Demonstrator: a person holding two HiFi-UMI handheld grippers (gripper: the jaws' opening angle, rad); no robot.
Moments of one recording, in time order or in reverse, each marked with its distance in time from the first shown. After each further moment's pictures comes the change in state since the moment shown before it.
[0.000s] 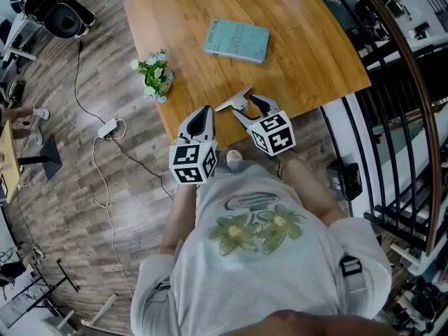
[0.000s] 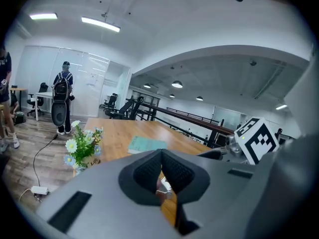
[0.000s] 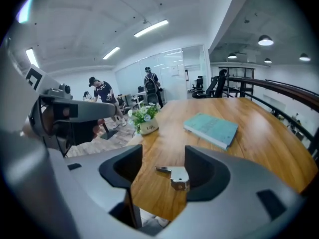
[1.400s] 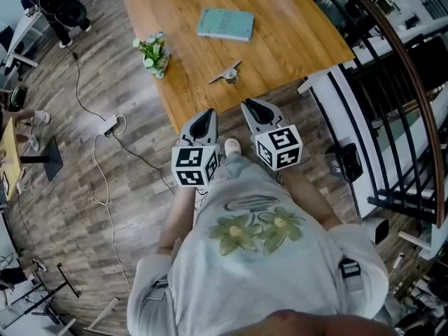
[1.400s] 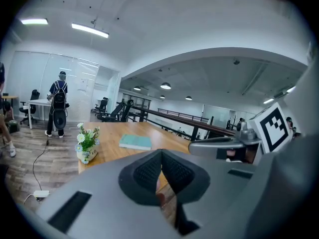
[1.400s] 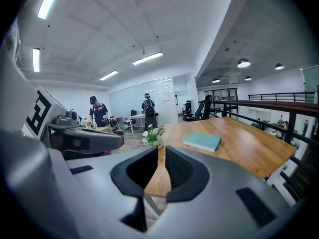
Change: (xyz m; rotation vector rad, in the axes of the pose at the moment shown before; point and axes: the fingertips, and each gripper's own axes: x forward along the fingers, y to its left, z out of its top) left arm -0.123 -0.082 -0.042 0.085 -0.012 -0.083; right arm -0.151 0.089 -0.018 0.050 -0.326 -0.121
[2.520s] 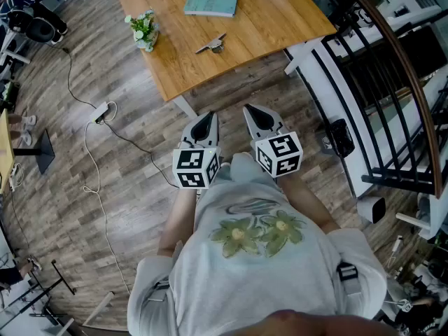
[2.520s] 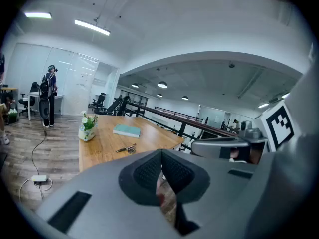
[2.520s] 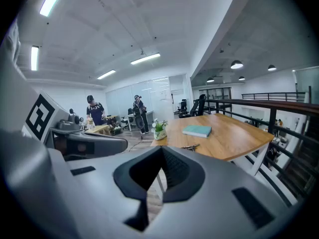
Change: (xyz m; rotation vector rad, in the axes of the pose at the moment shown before) left arm -0.104 -0.091 -0.070 -0.038 0.033 -0.048; right arm -0.141 0.061 -0.058 0.026 0.015 -0.058
